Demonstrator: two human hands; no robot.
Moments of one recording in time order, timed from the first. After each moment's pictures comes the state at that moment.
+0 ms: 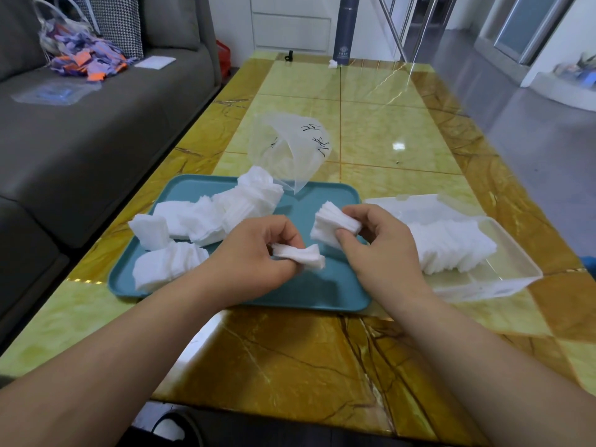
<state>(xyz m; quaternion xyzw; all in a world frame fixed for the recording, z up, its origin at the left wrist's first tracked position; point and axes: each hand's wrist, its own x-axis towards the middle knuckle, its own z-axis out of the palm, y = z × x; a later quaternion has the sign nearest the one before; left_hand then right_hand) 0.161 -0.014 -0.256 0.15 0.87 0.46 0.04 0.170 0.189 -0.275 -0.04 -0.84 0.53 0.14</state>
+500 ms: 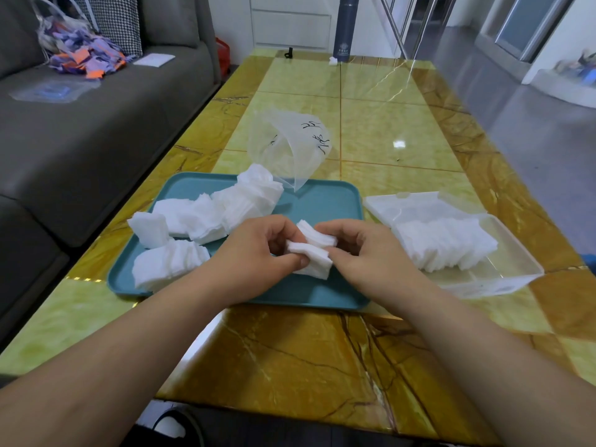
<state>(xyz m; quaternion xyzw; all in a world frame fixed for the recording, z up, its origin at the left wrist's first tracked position) 0.159 -0.011 -0.259 0.12 0.88 0.46 0.06 0.173 0.190 -0.271 0.06 -0.84 0.54 -0.01</state>
